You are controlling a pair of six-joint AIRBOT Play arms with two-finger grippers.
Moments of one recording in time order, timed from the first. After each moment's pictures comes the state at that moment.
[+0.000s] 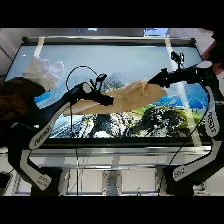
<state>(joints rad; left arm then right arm) -0.46 -1.77 1.36 0.92 -0.78 -1.22 -0.19 -1.73 1.67 -0.53 1.55 1.20</state>
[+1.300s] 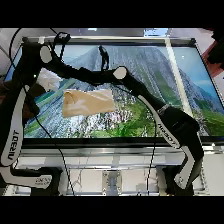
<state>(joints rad) -0.24 -1.50 1.72 1.58 -1.25 -1.45 0.55 -1.90 1.90 -0.61 0.73 1.52</state>
